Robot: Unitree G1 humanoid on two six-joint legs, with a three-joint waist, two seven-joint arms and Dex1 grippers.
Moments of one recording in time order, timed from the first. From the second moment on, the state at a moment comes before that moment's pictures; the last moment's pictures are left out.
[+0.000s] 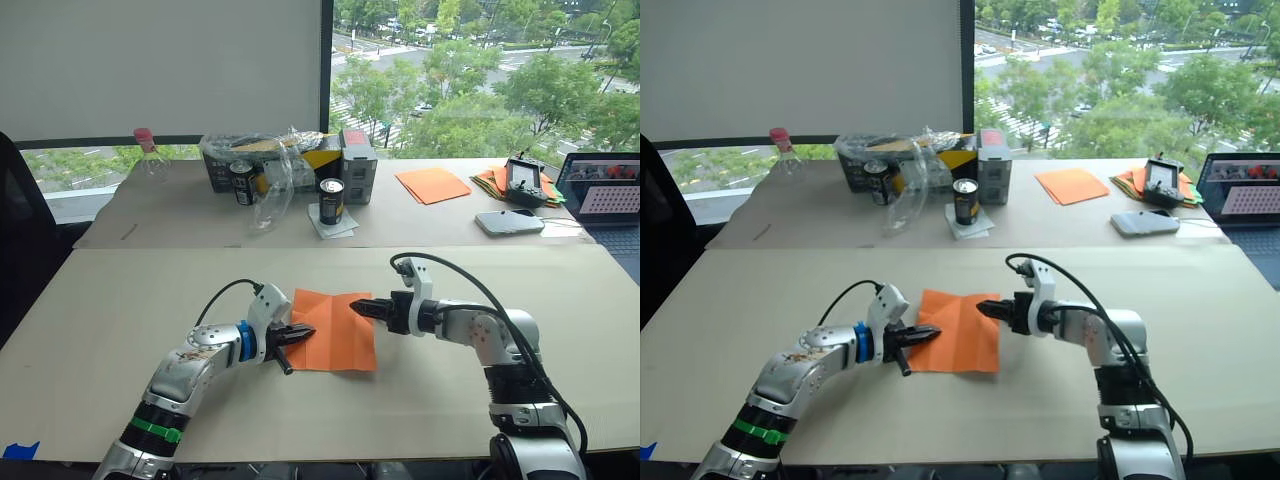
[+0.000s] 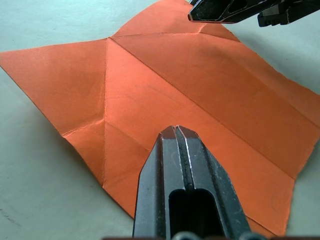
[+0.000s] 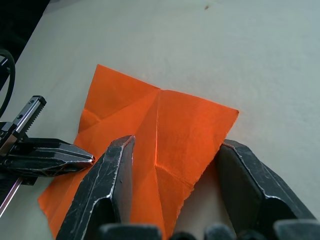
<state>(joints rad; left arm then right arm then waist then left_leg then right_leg) -0.33 0.45 -0.18 -0.08 -0.34 0.66 -0.78 -0.57 -0.33 -0.09 0.09 0.53 1.13 0.59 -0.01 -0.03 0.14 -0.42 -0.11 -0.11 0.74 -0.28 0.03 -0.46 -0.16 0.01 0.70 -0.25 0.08</state>
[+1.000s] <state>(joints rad) -0.38 0.44 -0.22 -0.03 -0.32 0.63 -0.81 -0.47 -0.50 0.31 -0.21 0.25 0.81 0.60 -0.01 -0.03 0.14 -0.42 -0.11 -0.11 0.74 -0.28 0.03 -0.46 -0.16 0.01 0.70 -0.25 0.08</state>
